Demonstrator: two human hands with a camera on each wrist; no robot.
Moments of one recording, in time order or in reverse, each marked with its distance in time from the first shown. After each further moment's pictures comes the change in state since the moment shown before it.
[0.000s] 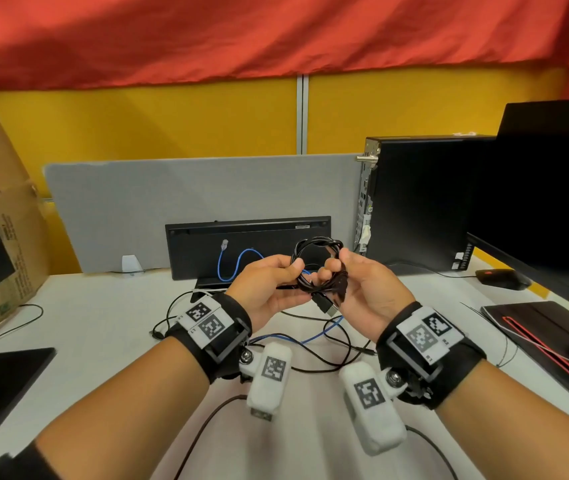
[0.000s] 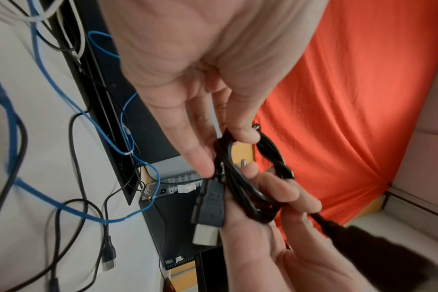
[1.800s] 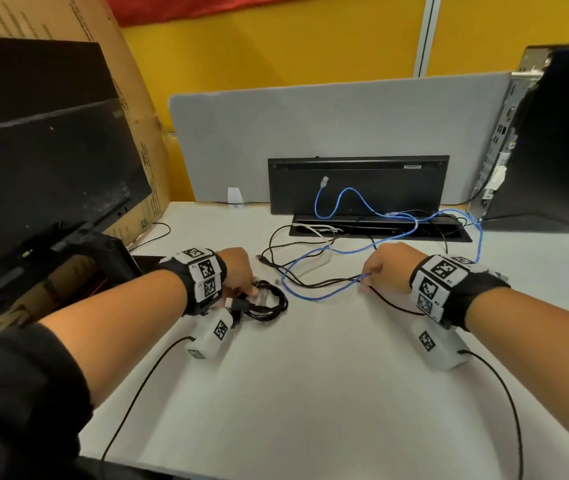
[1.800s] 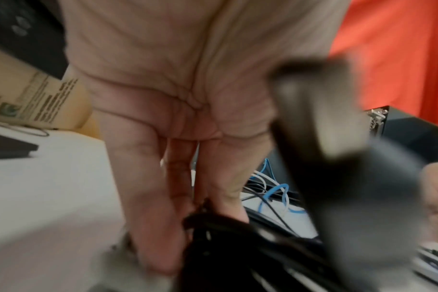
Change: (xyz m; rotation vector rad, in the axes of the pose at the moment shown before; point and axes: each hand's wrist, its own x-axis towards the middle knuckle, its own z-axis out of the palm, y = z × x) left_hand -0.083 0.003 -0.176 1.449 0.257 -0.625; right_hand 0.056 0.104 0.004 -2.181 -0.466 0.141
